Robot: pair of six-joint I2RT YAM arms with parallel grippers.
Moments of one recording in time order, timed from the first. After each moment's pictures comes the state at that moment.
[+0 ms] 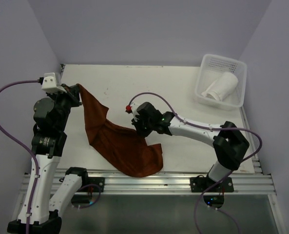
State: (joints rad) left arm -0.09 0.73 1.01 -0.27 -0.03 -0.25; right arm 0.93 1.70 1.14 -0.33 -0.09 0.14
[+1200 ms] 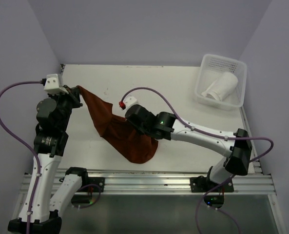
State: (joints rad) left arm -0.09 0.73 0.97 -0.25 -0.06 -0.23; right arm 1.12 1.58 1.47 -0.70 0.44 0.22
